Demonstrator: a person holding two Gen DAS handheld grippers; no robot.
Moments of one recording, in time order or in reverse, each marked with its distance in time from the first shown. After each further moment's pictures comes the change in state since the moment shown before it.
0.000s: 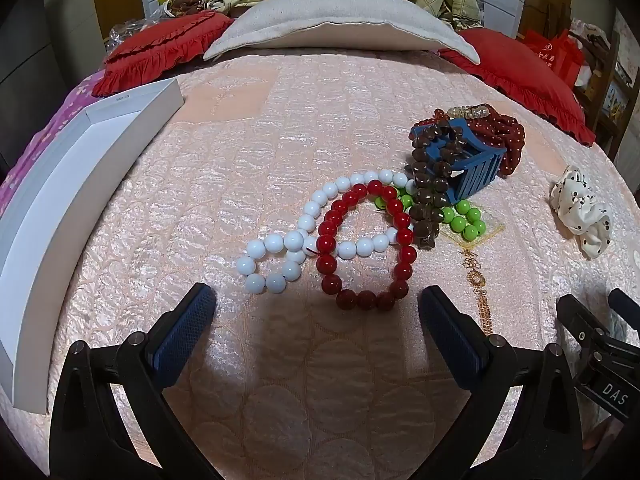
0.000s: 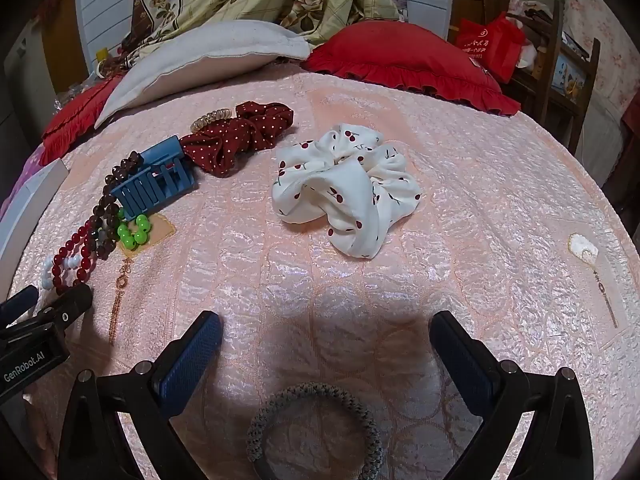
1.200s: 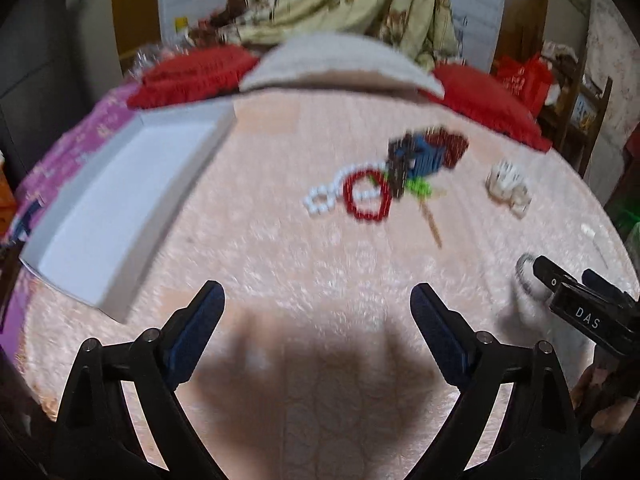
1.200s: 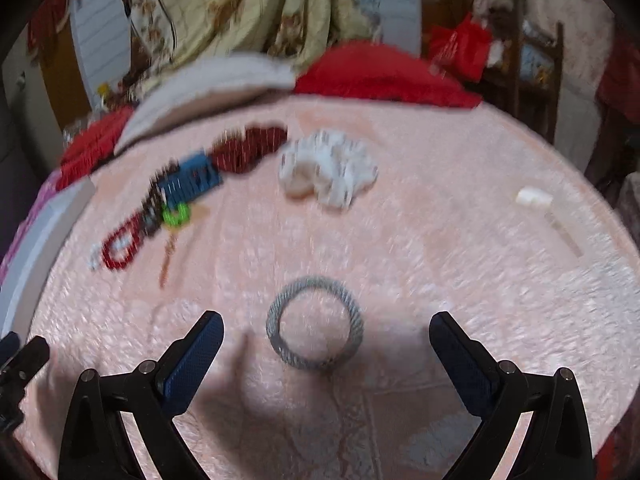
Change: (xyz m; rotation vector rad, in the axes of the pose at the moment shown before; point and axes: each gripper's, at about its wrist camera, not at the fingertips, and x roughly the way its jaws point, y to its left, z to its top) left arm -0.125 0.027 -0.065 -0.012 -0.142 -0.041; right arm -0.081 -0.001 -0.057 0.098 -0.124 -0.001
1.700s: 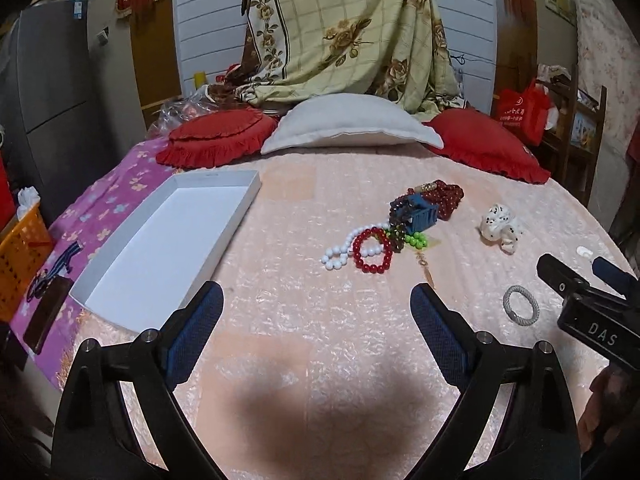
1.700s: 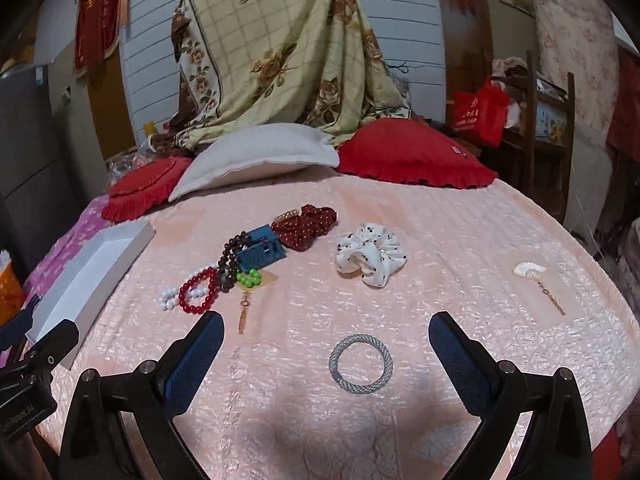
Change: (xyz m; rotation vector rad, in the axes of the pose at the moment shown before) left arm -0.052 0.001 0.004 0.036 -0.157 0.076; right arm -0.074 0.024 0.016 -0.067 -0.174 0.103
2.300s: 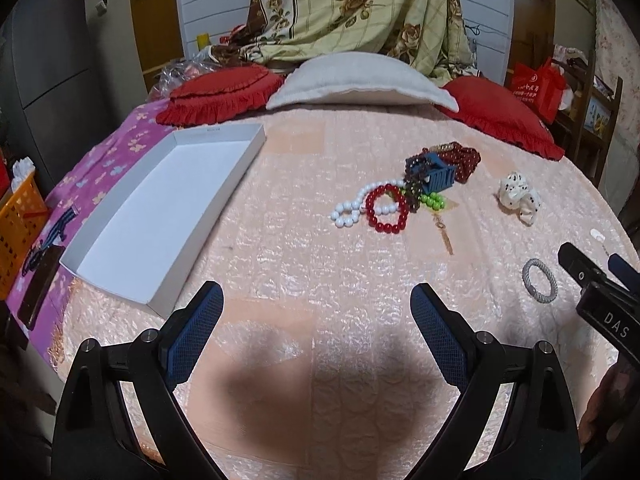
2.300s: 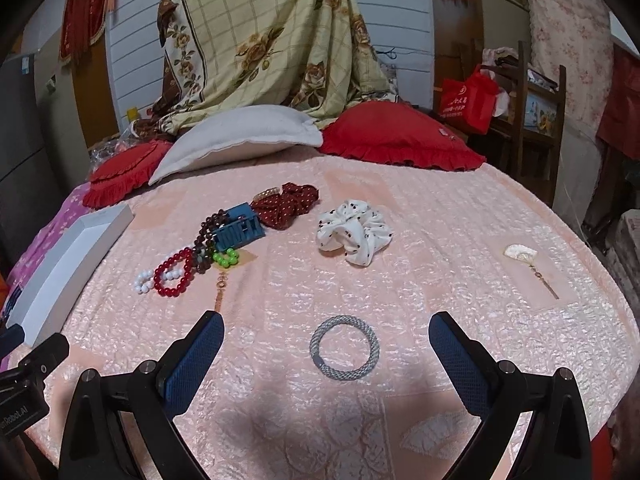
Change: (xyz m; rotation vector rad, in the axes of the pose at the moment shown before) left arm 0.028 0.004 -0.017 -0.021 0.142 0.014; right arm 0.017 -0.008 -0.015 0.008 0.040 -0.064
